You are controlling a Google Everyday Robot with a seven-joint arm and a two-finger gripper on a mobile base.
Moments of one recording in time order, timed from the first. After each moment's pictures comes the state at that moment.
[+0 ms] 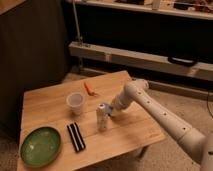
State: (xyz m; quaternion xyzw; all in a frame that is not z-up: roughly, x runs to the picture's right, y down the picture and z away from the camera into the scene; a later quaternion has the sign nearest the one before) arm 0.054 0.128 0.889 0.20 -0.28 -0.94 0.06
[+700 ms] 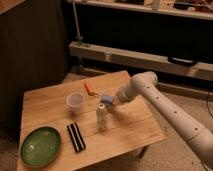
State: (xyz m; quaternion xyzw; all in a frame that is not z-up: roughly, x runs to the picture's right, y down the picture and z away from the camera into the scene) arm 0.074 0.031 0.801 0.23 -0.20 -0.95 0.10
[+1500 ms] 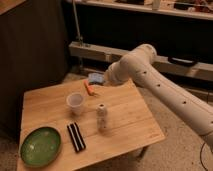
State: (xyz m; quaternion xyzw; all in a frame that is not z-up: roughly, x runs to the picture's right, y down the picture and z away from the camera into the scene) arm -0.008 -0.040 0.680 0.19 -0.08 -0.97 -0.08
